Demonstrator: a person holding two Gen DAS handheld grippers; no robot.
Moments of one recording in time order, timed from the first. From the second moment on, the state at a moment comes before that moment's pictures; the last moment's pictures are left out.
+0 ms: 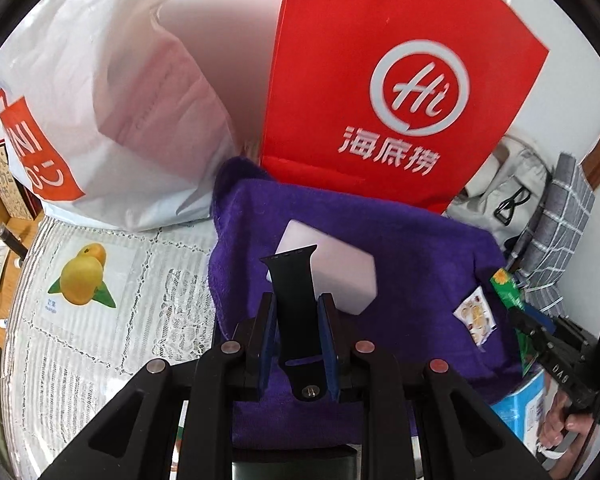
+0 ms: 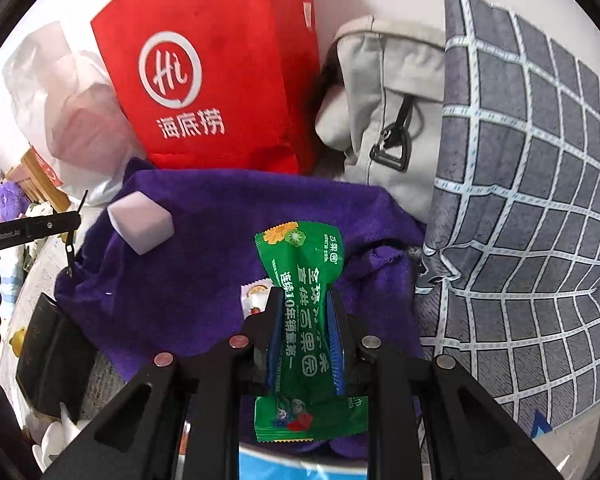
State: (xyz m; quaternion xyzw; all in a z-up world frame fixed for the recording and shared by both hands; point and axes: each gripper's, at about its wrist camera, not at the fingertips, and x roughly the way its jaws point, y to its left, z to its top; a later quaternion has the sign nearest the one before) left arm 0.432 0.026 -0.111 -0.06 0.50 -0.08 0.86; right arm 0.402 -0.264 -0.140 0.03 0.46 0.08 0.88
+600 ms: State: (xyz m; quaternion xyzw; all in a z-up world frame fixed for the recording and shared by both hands) left arm 0.438 0.019 -0.139 -0.06 0.54 -0.08 0.83; right arm 0.402 -0.269 -0.140 0.03 0.47 0.07 0.88
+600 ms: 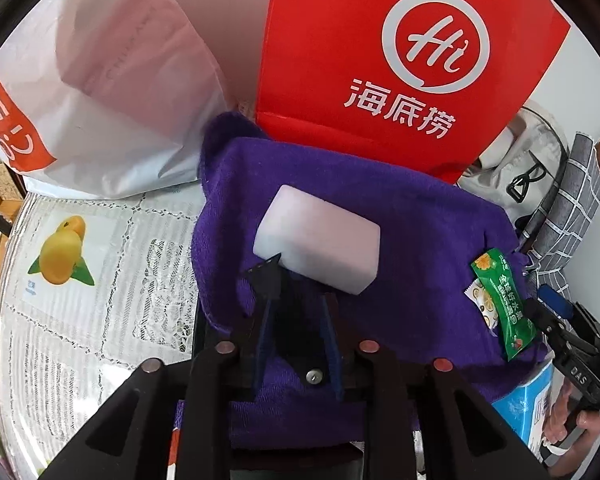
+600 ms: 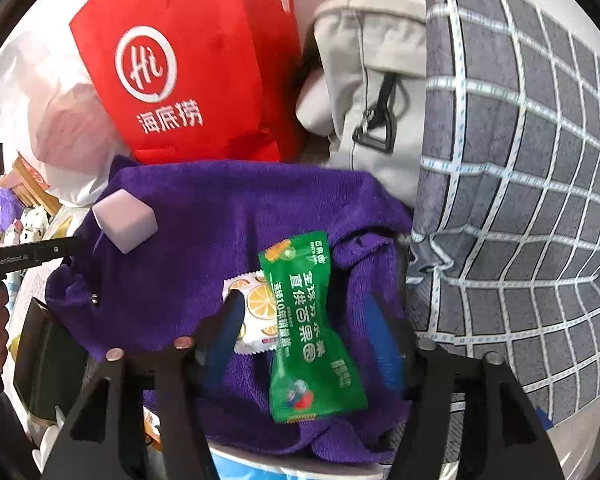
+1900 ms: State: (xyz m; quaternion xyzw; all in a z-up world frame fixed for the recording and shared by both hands) left arm 0.204 0.077 -0.114 -0.02 0.53 -0.07 0.85; right arm 0.168 -0.122 -0.153 -0.03 0.45 0.18 0.87
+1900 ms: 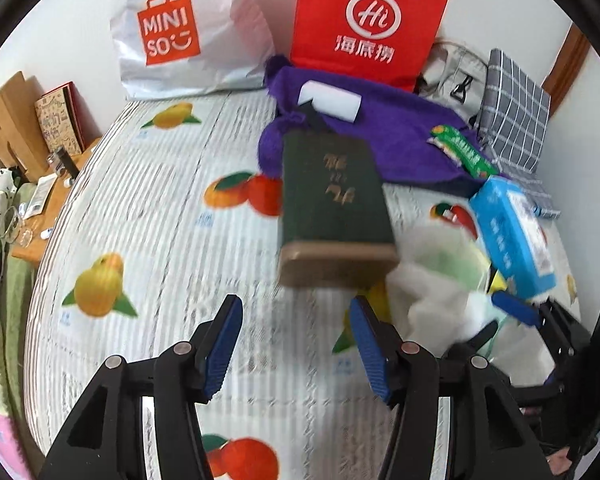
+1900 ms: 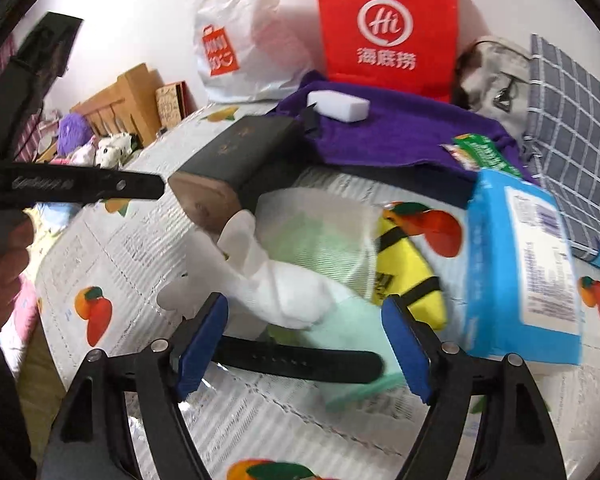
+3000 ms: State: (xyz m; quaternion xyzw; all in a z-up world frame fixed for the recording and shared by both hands) left arm 0.120 -0.001 -0.166 -0.03 0.60 -0.15 0.79; right arm 0.075 -0.231 -0.110 0.07 0.38 0.10 0.92
